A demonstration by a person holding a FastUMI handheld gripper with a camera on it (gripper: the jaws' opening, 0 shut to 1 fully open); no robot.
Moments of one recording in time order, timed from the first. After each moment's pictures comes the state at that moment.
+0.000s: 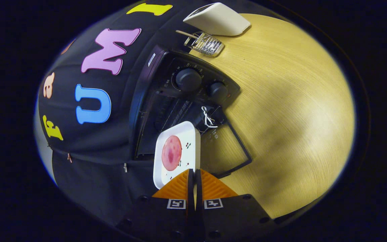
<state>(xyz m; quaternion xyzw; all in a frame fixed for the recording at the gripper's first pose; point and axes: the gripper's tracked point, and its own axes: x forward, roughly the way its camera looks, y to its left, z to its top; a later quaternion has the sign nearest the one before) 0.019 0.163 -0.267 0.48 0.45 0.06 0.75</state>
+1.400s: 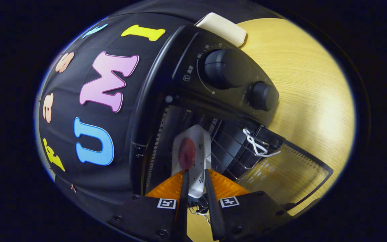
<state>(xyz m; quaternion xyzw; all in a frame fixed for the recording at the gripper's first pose) 0.131 0.215 -0.278 0.55 0.29 -0.04 0.78</state>
